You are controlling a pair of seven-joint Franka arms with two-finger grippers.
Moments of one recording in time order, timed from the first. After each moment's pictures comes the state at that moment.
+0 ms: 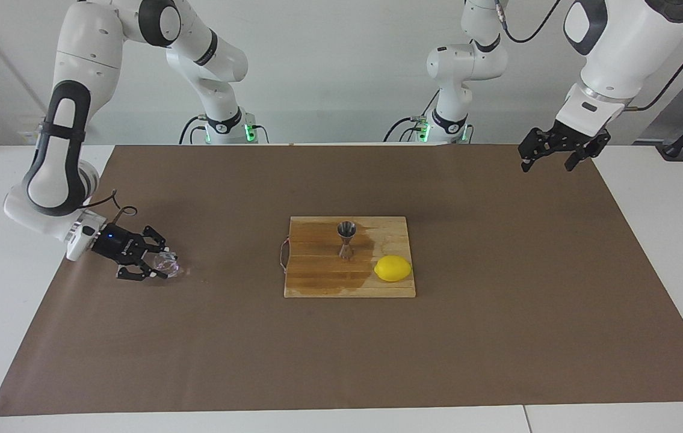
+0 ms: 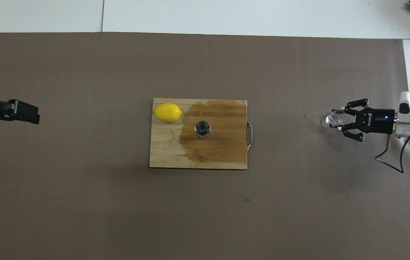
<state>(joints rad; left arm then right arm) -0.02 0.00 -0.05 -1.60 0.01 1.57 -0.01 -0.29 0.46 -0.10 -1.91 1.04 1.89 -2.28</state>
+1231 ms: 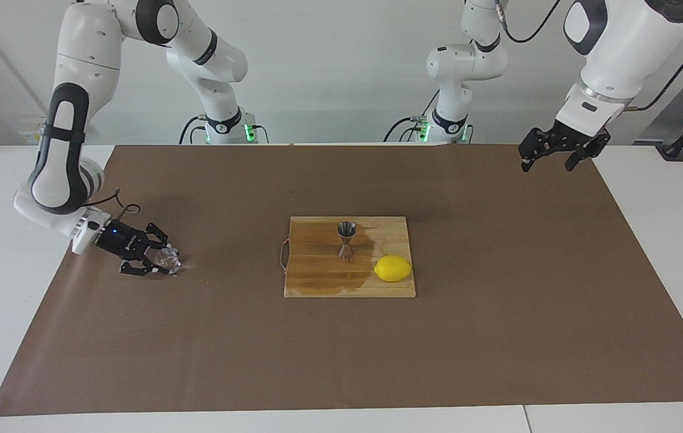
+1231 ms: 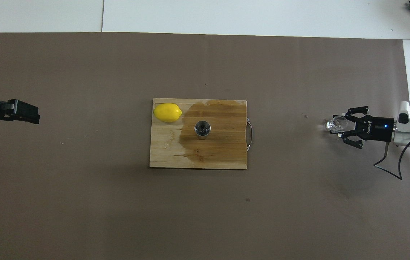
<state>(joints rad) -0.02 0.00 -0.05 -1.60 0.01 1.57 -0.01 -0.32 0.45 -0.10 -1.97 1.08 1.93 -2.35</state>
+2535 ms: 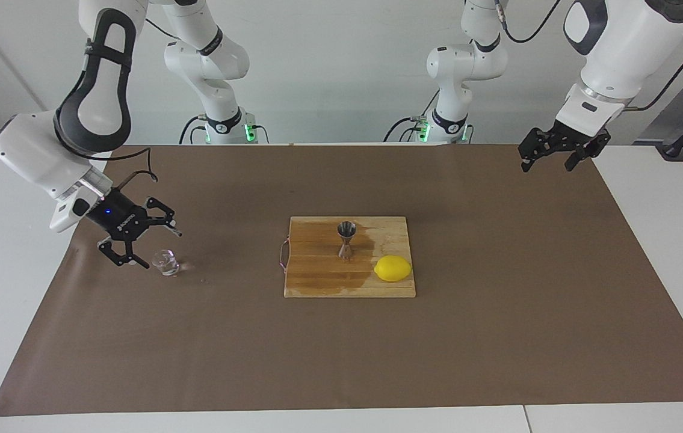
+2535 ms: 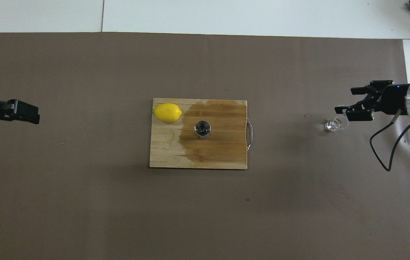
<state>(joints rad) -0.02 0.00 -0.05 -1.60 0.01 1.57 -0.01 -0.09 0.16 -0.10 -1.90 0.60 2.11 -1.13</state>
